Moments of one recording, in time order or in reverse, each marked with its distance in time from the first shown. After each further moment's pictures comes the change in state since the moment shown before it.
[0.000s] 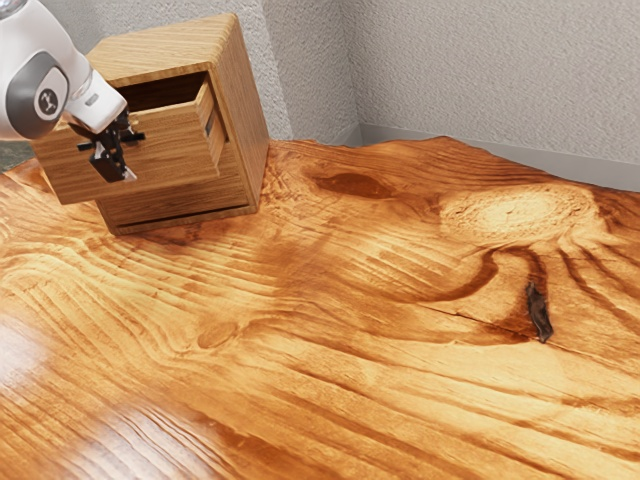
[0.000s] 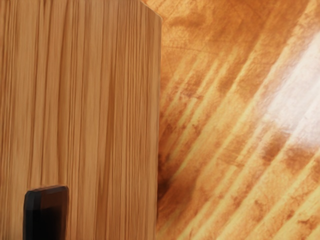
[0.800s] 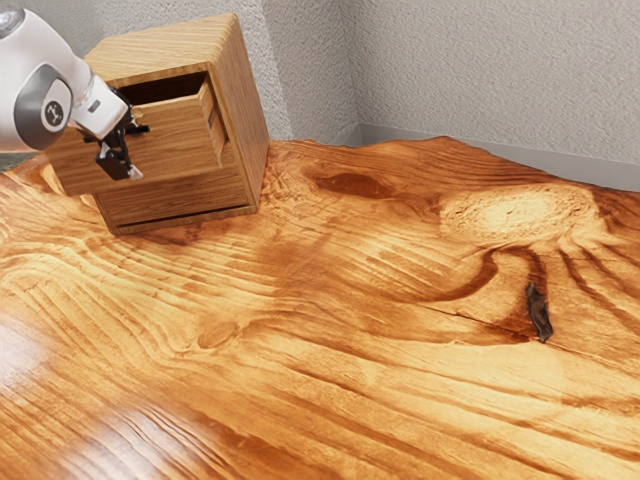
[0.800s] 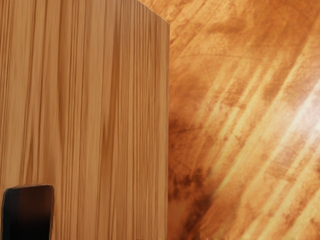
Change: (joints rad) arm 0.003 -0.073 -0.006 0.035 -0.003 0.120 0.043
